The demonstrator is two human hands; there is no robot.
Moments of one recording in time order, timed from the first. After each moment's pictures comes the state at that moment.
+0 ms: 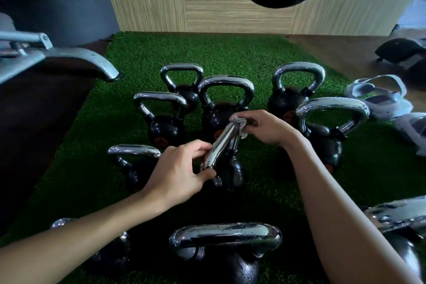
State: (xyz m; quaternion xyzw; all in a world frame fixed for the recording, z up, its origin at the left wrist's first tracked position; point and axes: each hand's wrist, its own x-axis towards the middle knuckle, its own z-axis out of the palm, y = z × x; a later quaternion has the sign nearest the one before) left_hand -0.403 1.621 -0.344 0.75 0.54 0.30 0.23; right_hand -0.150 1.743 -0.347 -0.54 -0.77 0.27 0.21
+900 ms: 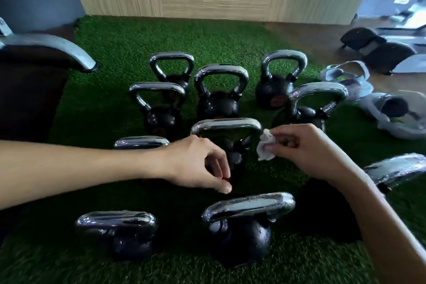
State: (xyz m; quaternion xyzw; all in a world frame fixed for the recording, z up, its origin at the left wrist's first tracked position) left_hand -0.445 1.623 -0.282 0.89 0.35 -0.01 0.29; right_hand -0.179 1.569 -0.284 -0.63 -0.69 0.24 0.27
